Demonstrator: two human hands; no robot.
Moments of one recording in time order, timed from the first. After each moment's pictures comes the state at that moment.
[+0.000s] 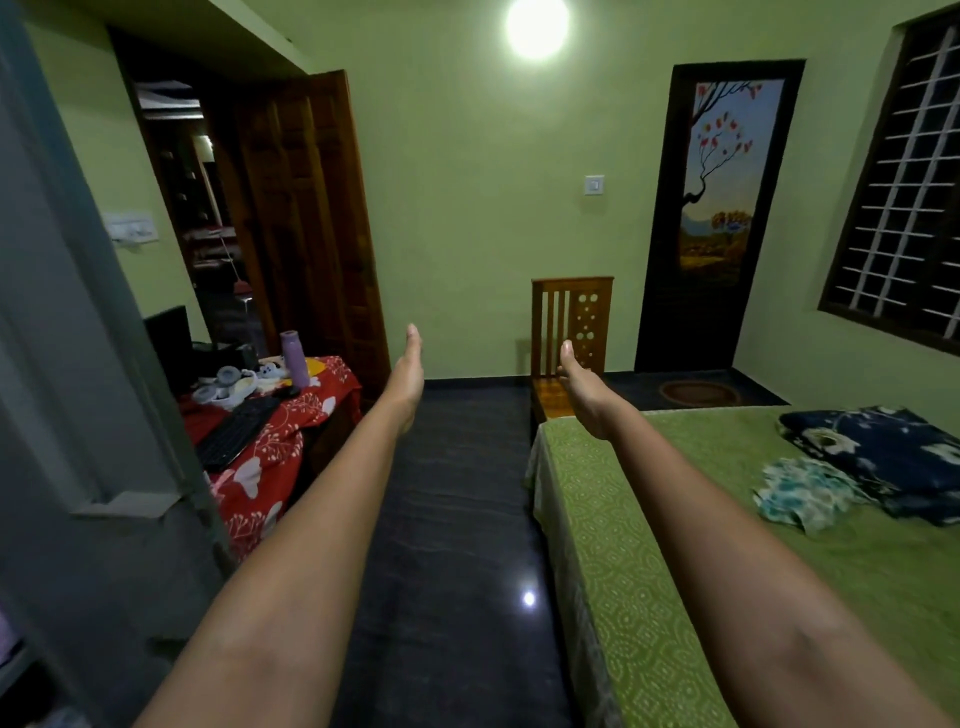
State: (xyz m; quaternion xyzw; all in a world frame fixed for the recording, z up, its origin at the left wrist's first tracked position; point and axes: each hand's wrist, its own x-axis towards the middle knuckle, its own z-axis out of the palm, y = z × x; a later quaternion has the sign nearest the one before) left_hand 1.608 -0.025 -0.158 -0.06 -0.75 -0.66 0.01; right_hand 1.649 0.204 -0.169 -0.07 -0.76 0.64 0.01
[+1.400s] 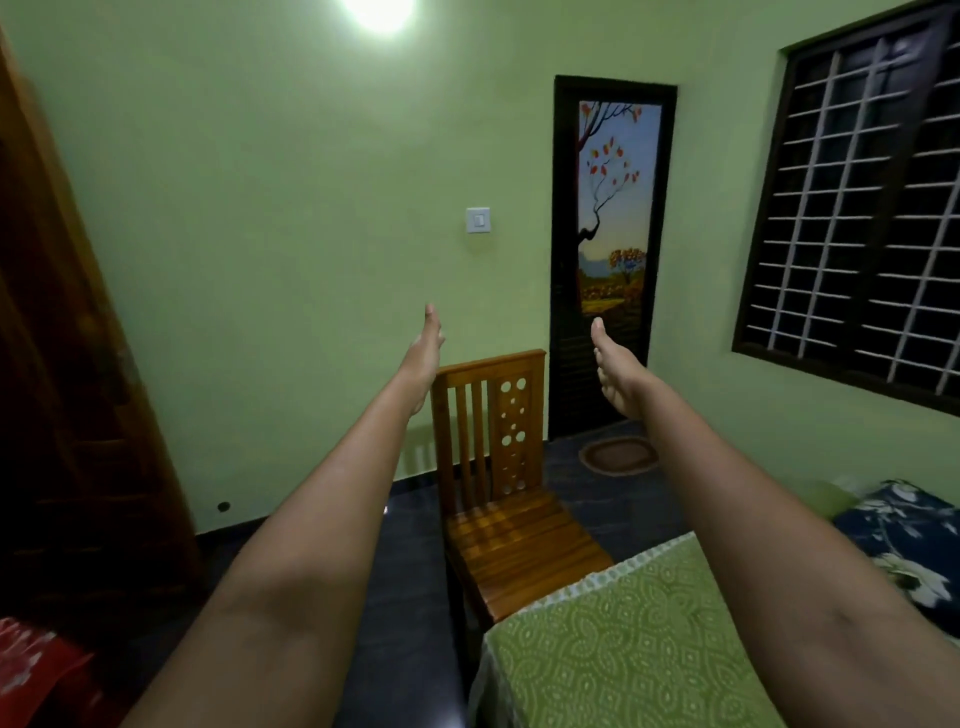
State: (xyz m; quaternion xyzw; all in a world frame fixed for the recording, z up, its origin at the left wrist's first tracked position) left_hand 0.774 0.275 -0.096 -0.23 -0.72 -0.65 -0.10; right_hand 0.896 0.485 -0.112 -0.19 -0.72 0.64 0.19
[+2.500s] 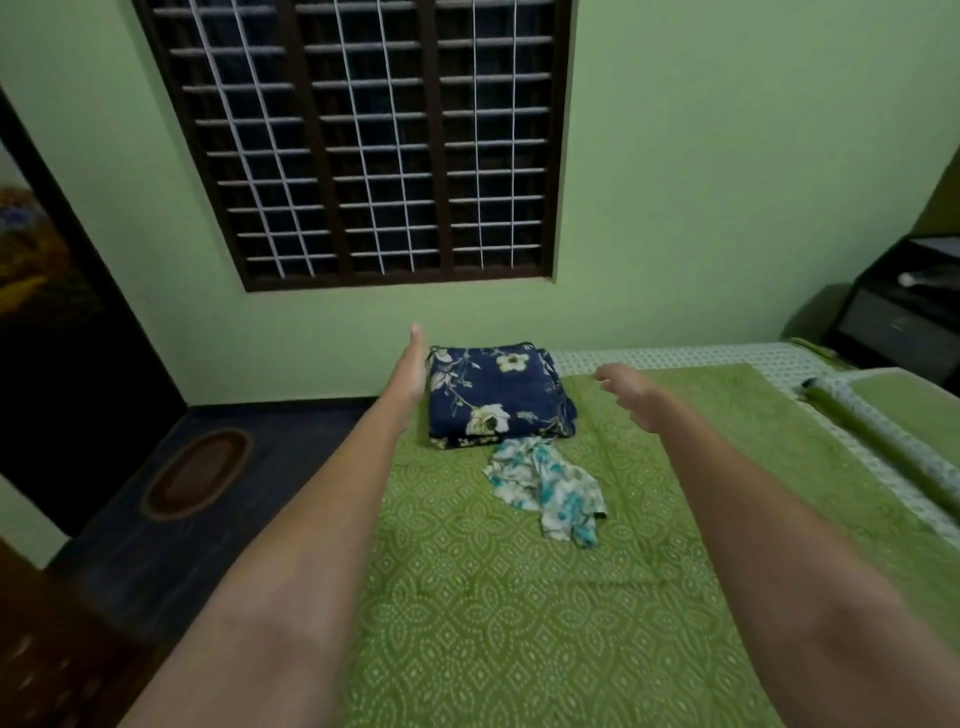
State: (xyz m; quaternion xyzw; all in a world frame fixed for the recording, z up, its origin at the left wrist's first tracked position) left_hand 0.828 0.804 -0.207 -0.53 -0.54 -0.40 -0.51; right_hand 1.101 0.768 -0.226 -0.71 -0.46 0.41 0.34
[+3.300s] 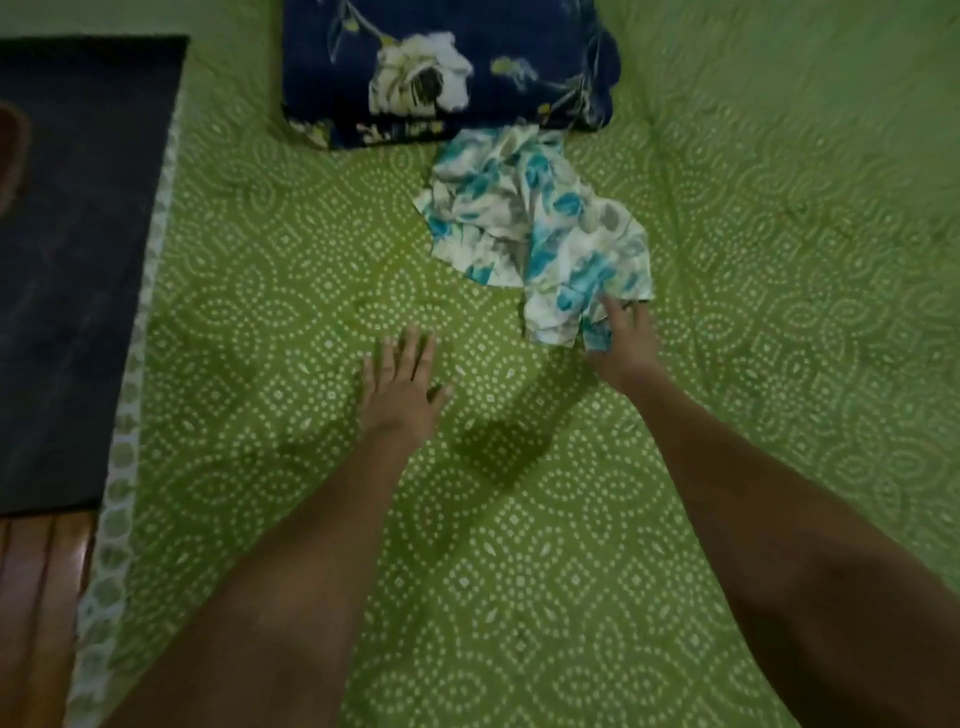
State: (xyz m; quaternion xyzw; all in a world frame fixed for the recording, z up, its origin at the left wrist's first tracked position) left_hand 0.912 0.927 -0.814 -0.74 -0.61 0.15 -0.22; right_hand 1.197 0.932 -0.798 -0.81 -0.52 0.25 0.06
